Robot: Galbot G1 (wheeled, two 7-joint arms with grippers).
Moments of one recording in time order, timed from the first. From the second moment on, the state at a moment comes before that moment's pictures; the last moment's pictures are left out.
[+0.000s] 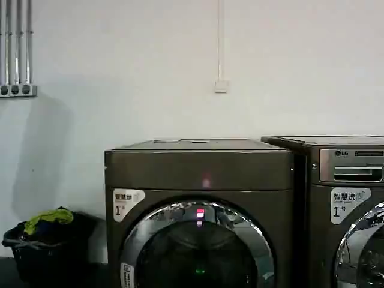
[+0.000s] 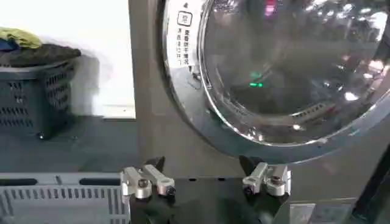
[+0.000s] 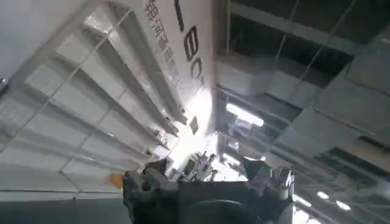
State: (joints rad) left arm 1.34 -1.44 -0.68 -2.25 -0.21 0.74 0.12; right arm -1.92 1.15 2.40 1.67 0.39 0.01 -0.28
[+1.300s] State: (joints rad) left arm 1.42 -1.46 -0.72 -2.35 -0.23 0.74 0.11; right arm -1.69 0.97 1.31 2.11 0.80 0.34 -0.41
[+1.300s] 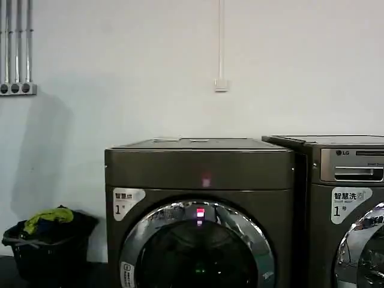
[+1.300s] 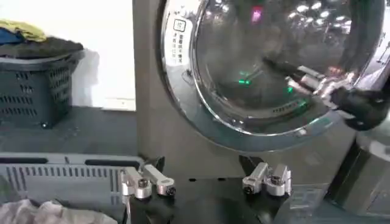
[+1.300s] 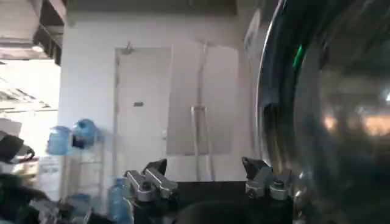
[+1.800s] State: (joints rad) left arm 1.49 -1.45 -0.72 -2.41 -0.23 0.74 0.11; right arm -0.78 0.80 0.02 1.74 0.94 0.34 -0.65
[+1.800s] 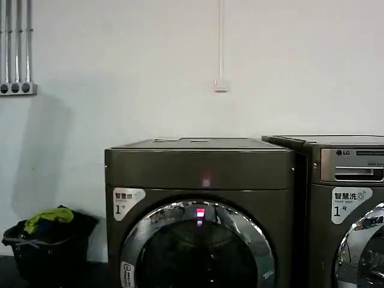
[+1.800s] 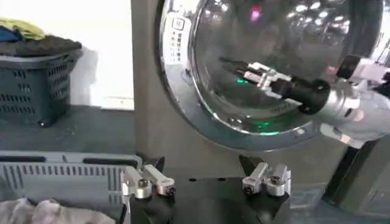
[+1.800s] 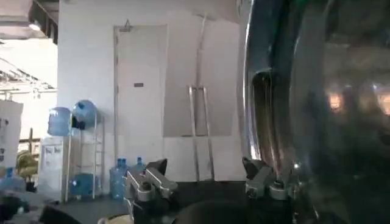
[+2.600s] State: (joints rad) left arm 1.54 -1.45 -0.69 -2.45 -0.25 0.74 0.13; right arm -0.29 1.17 -0.43 1.16 1.11 0.29 -0.92
